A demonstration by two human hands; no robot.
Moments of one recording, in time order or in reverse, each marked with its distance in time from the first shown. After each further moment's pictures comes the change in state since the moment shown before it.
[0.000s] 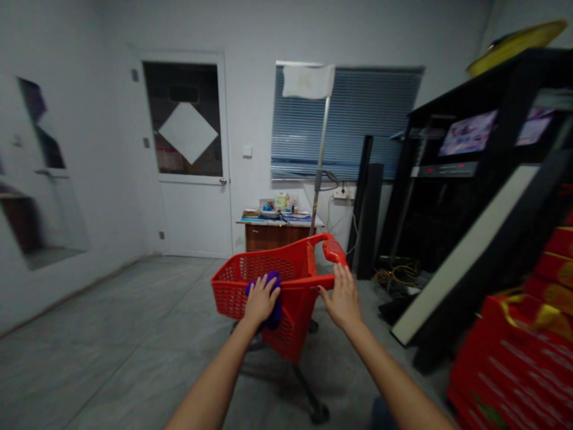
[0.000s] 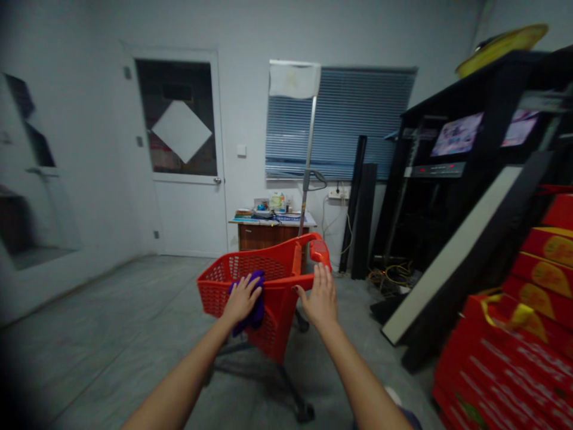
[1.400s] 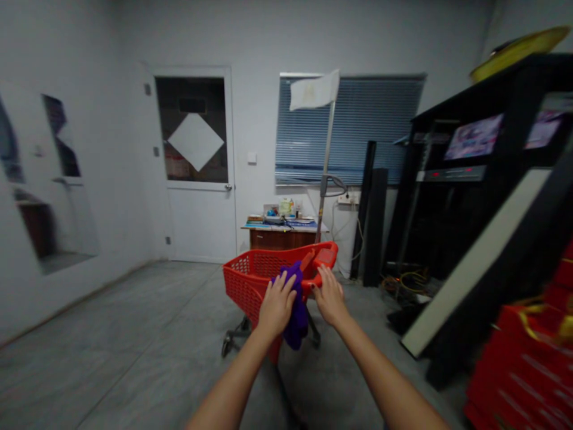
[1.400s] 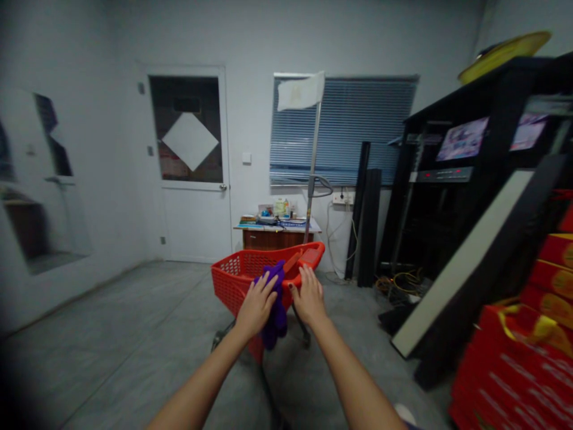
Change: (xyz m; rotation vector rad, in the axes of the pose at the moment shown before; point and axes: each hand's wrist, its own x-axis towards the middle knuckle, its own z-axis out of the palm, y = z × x) left_hand -0.010 0.043 -0.027 -0.176 0.172 0.214; right_hand 0.020 -0.029 0.040 0.209 -0.088 -0.050
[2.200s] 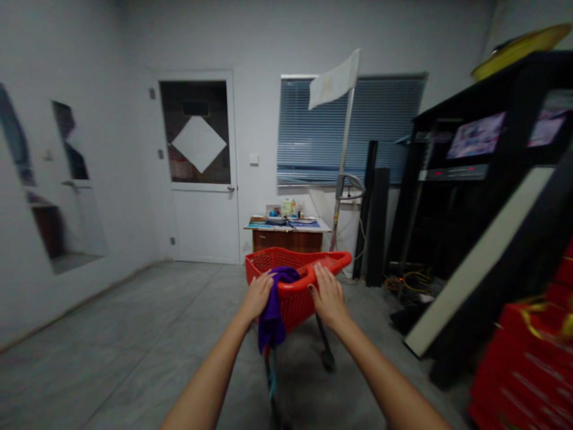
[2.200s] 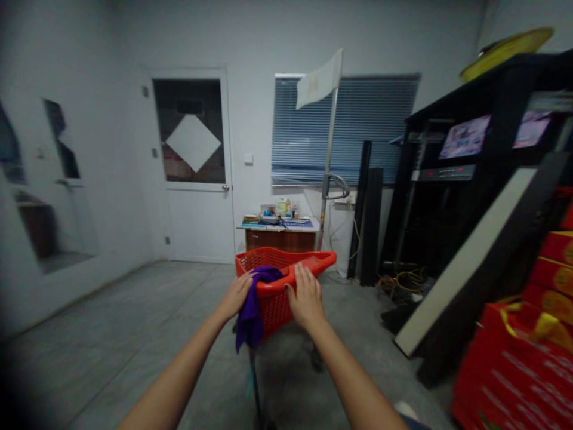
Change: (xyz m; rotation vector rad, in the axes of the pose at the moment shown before) left_hand 0.010 -0.053 -0.043 -0.241 -0.040 -0.123; right_hand -0.009 -0.037 -0.030 -0.051 -0.077 -0.028
